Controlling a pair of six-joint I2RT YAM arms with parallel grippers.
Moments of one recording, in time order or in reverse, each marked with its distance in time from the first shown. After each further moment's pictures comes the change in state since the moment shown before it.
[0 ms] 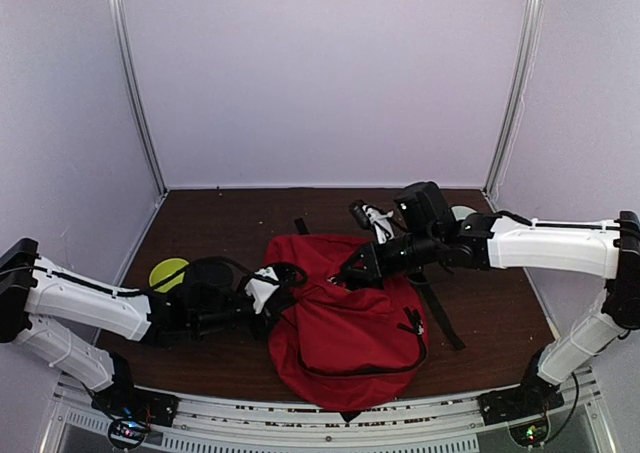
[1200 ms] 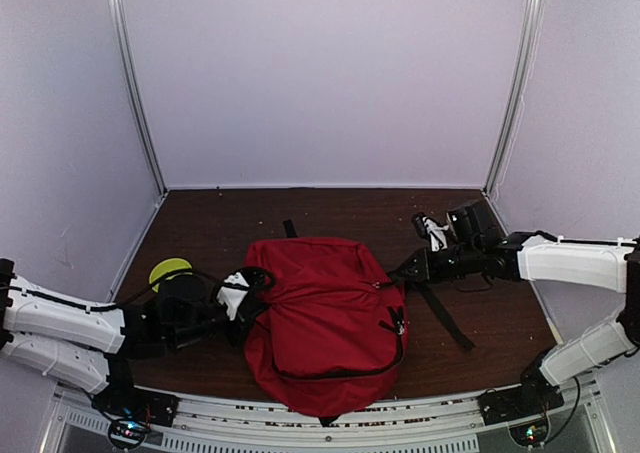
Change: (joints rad) left arm 0.008 -0.209 -0.166 -0.047 -0.111 -0.110; right arm -0.304 -0.159 -0.314 0.064 -0.042 -0.019
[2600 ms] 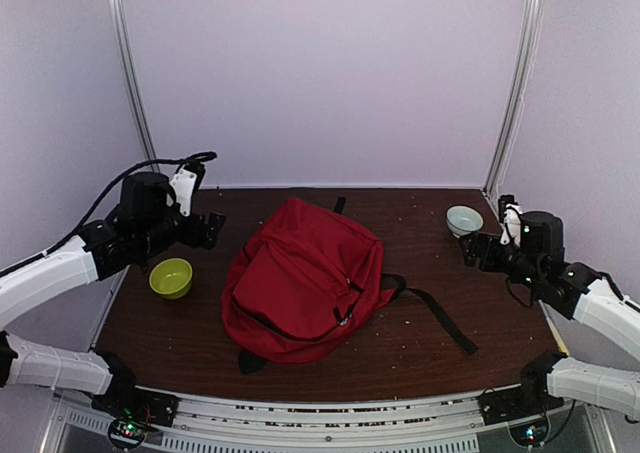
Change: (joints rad) left arm 0.460 -0.027 0.528 -0.595 -0.088 -0.033; right arm -0.174 -0.545 -0.202 -0.064 0.505 -0.086
